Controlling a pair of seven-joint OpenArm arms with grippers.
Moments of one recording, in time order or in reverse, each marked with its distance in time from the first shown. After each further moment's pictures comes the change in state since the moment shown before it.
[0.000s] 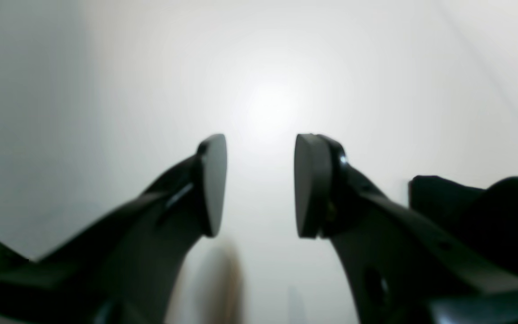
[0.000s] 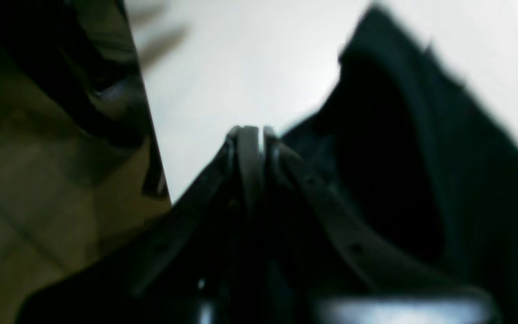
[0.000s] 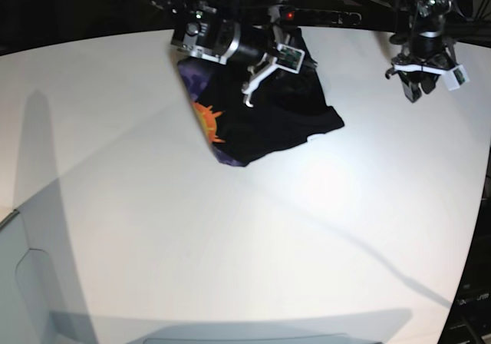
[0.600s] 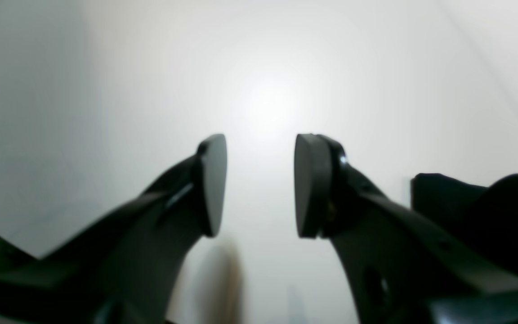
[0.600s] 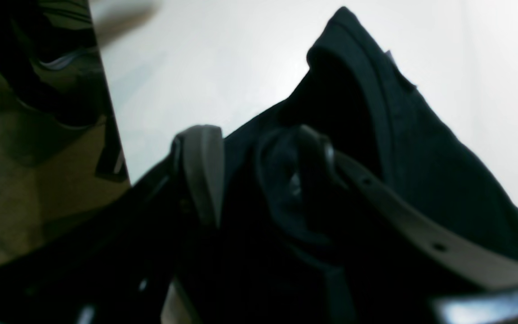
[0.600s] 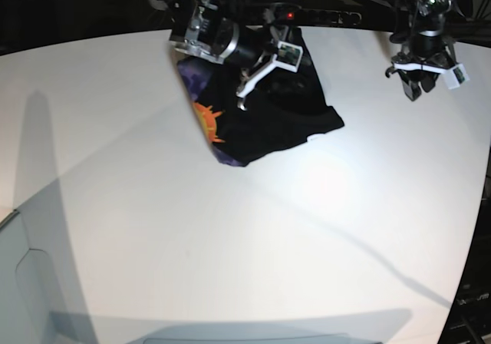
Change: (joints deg) left arm 0.2 0.1 0.0 0.0 0.0 0.0 0.1; right arm -0.6 0.3 0.0 0.8 -10.3 0.0 0.4
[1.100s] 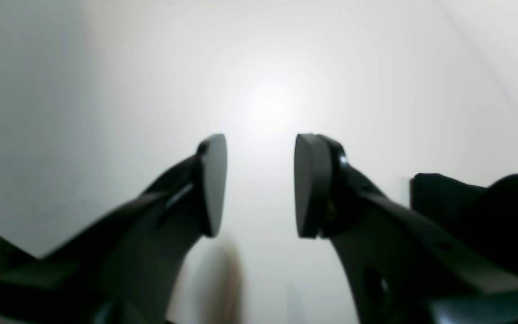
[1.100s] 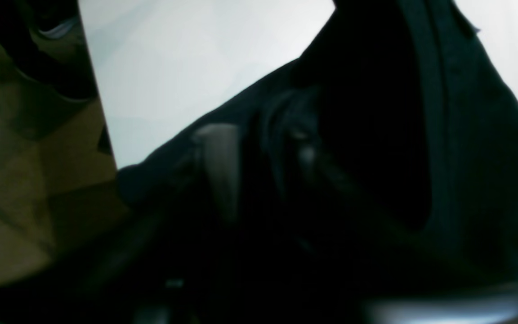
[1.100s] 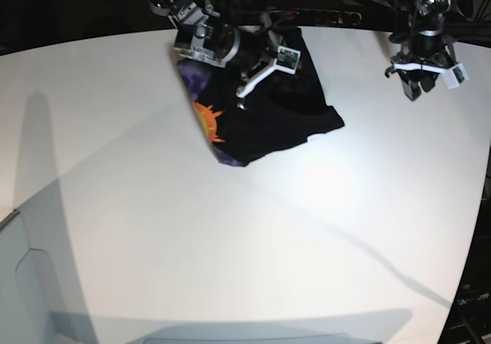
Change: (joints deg) left arm 0.0 0.3 0.0 0.0 0.0 0.0 -0.2; right arm 2.0 0.1 0.0 -6.1 -0.8 0.0 0.0
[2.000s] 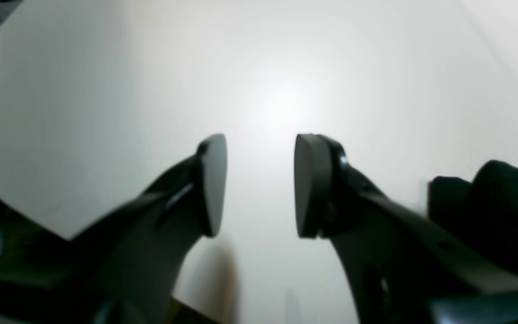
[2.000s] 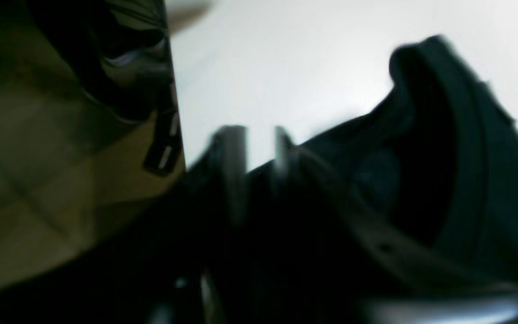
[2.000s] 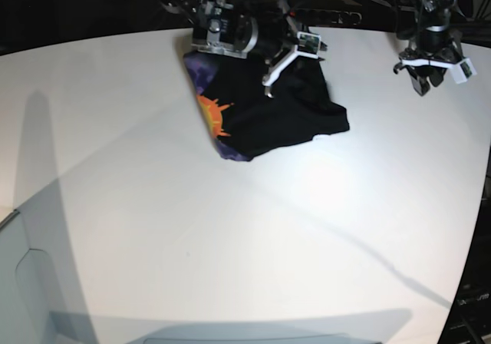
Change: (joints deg) left arm 0.7 -0.2 -2.7 0.0 -0.5 -0.2 0.0; right arm 1.1 -2.1 -9.3 -1.7 5.1 -1.6 -0.1
